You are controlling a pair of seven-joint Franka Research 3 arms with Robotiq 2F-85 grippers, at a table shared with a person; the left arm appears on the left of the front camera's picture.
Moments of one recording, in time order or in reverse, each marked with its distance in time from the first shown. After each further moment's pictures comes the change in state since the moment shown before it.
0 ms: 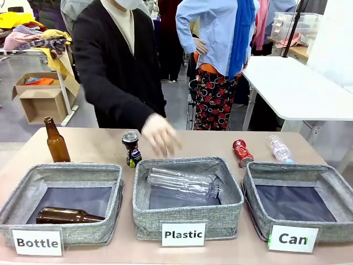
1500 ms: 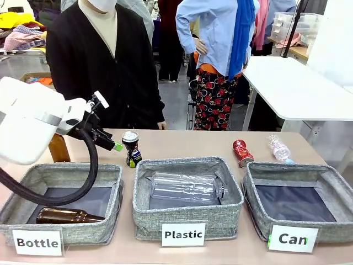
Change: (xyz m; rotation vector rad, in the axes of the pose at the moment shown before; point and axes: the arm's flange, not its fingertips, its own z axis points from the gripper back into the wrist) left arm -0.062 -0.021 -0.323 0.076 0.503 -0.067; right arm 0.000 0.000 0.000 0.000 0.001 0.001
